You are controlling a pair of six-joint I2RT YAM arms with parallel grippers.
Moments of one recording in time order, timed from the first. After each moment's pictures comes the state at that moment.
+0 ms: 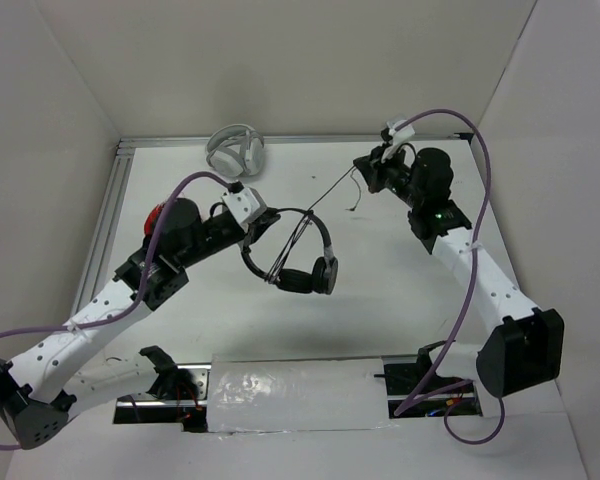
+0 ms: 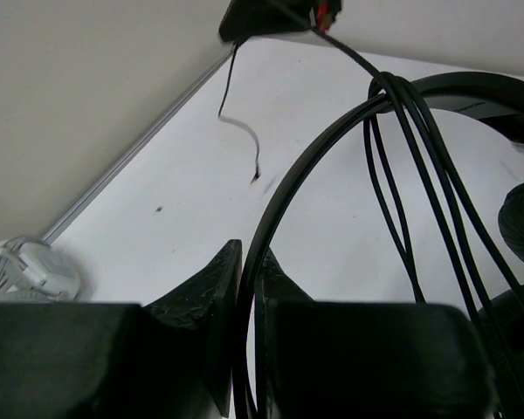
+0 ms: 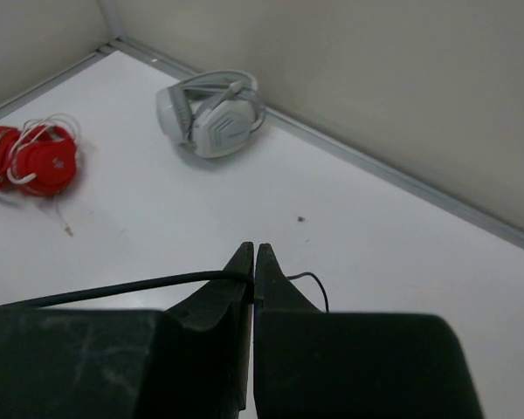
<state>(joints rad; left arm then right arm) -0.68 0.97 0.98 -0.07 0.23 0.22 0.25 1.24 1.07 0.13 -0.33 -0.06</state>
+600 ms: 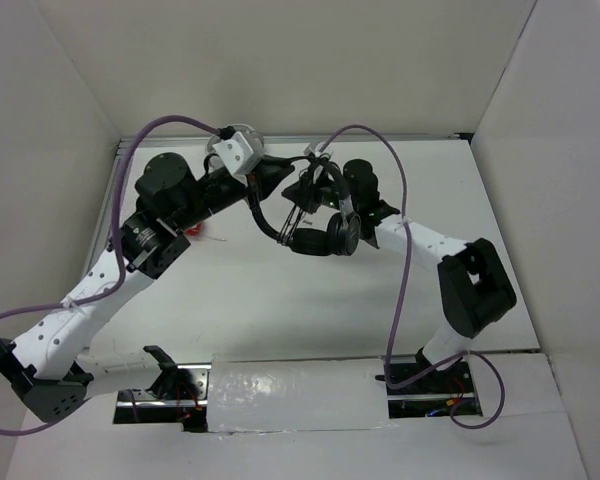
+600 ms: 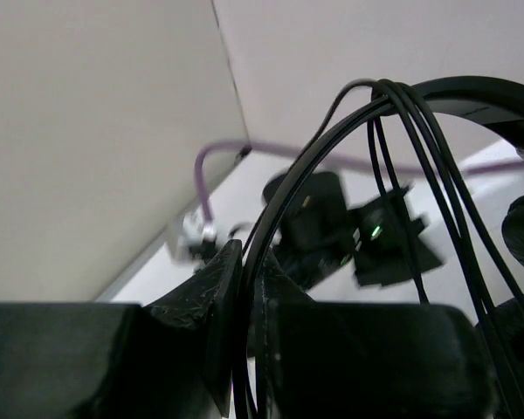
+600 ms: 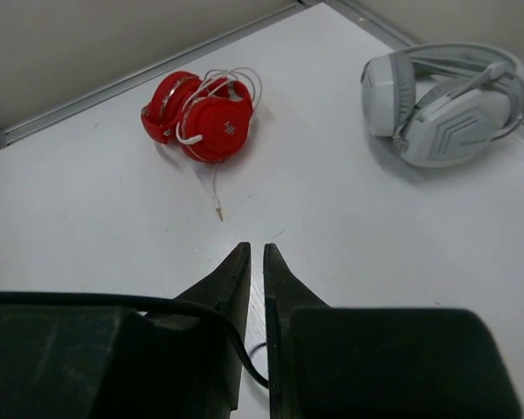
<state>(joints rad) -0.68 1.16 1.37 -0.09 0.28 0.14 0.52 1.61 1.08 0.44 -0.53 0.04</state>
